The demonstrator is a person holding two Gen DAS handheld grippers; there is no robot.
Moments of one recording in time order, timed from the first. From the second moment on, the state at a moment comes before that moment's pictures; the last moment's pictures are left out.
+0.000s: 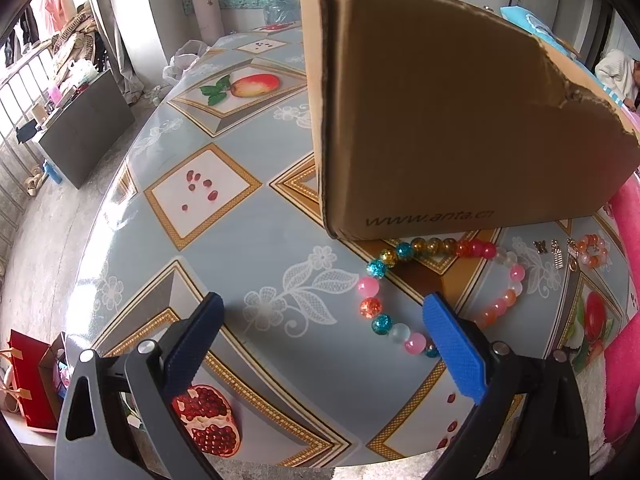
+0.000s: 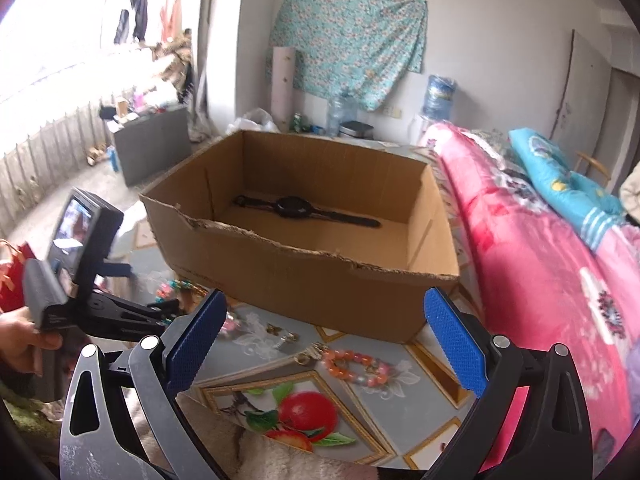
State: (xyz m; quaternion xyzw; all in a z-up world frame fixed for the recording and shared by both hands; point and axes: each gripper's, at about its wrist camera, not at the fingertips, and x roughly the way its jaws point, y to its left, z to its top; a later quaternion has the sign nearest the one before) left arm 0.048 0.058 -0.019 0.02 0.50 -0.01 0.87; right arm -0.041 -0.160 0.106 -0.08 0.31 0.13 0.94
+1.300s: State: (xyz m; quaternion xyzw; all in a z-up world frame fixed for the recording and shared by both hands) left arm 0.043 0.060 -0.022 0.03 0.49 -0.04 0.87; right arm -0.035 -0.161 0.101 0.01 0.36 0.20 0.91
